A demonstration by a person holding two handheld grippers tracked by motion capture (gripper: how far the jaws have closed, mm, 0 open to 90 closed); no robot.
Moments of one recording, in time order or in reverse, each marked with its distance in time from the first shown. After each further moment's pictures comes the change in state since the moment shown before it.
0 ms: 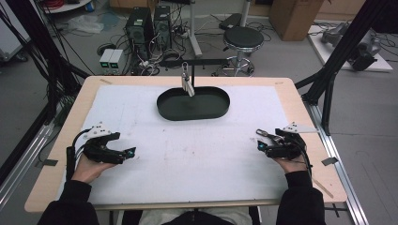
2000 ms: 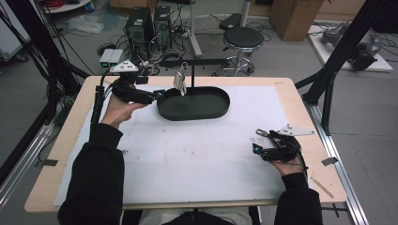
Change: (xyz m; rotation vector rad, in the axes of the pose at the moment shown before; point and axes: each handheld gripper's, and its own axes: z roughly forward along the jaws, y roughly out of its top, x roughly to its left) left arm -0.003 0.175 0.053 -0.143 -0.079 0.058; right arm 0.015 -0.002 0.006 -0.016 0.054 -0.024
